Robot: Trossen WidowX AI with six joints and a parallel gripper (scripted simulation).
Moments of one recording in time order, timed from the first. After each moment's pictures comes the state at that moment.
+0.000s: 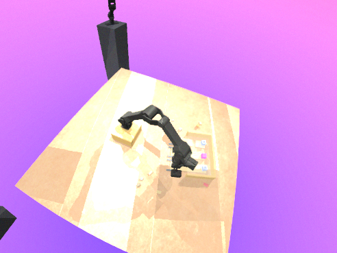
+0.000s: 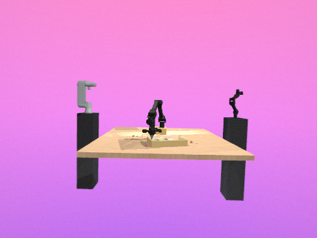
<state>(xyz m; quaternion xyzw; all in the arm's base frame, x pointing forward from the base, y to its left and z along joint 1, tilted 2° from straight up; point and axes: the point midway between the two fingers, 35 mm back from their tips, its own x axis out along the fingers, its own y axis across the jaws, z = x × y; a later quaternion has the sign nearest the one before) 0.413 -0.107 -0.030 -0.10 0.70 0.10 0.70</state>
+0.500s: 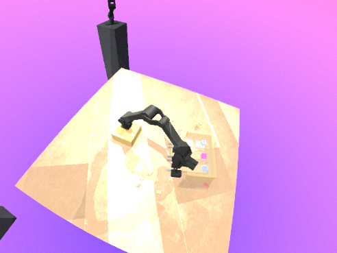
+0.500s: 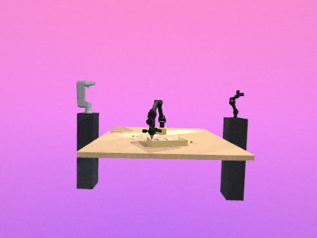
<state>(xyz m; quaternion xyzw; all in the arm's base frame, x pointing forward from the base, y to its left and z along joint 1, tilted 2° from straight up) 0.413 -0.107 -0.031 -0.10 0.70 0.10 0.70</state>
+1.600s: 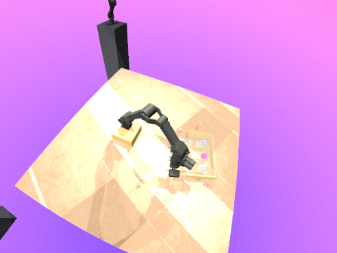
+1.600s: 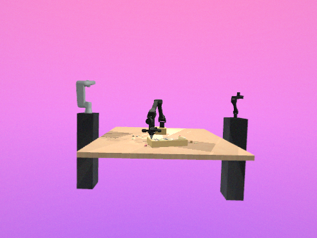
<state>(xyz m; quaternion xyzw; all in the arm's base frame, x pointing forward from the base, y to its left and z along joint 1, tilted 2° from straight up) 0.403 -0.111 -0.031 -0.10 0.69 0.10 0.71</state>
